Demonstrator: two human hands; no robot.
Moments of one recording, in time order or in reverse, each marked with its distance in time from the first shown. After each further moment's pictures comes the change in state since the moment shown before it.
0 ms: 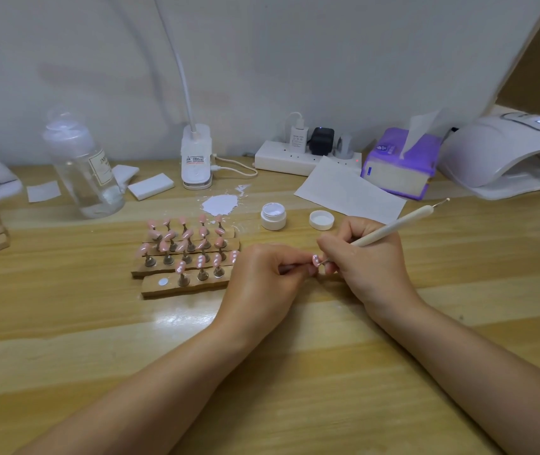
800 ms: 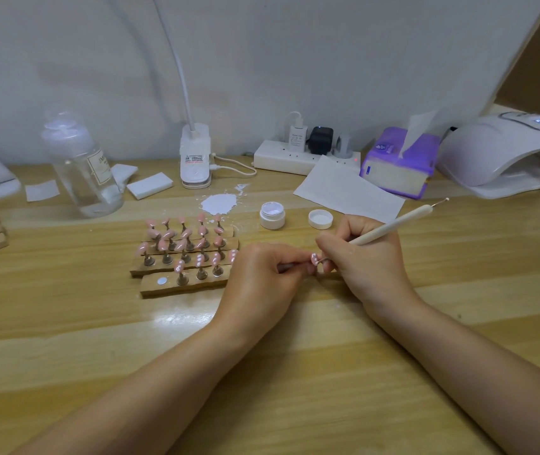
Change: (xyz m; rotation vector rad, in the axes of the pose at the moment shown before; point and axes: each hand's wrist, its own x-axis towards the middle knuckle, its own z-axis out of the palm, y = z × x) left_hand 0.000 0.001 0.000 0.003 0.004 -0.014; right_hand 0.000 0.001 -0.001 -0.022 0.004 -0.017
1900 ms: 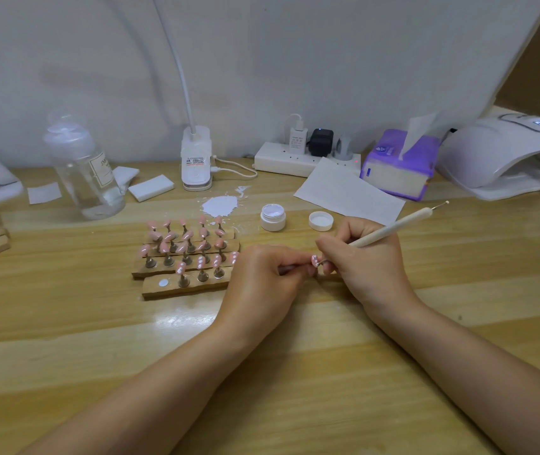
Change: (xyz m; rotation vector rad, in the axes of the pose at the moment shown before) left_hand 0.000 0.001 0.001 -0.003 0.002 -0.012; right_hand 0.000 0.001 0.000 0.026 0.002 0.000
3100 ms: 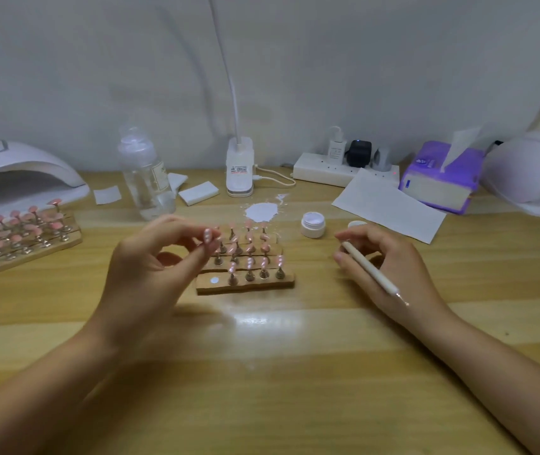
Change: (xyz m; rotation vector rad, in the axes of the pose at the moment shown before) left_hand -0.041 -0.004 -0.126 0.174 0.279 0.155; right_hand -0.005 0.000 0.001 -0.436 -0.178 -0.204
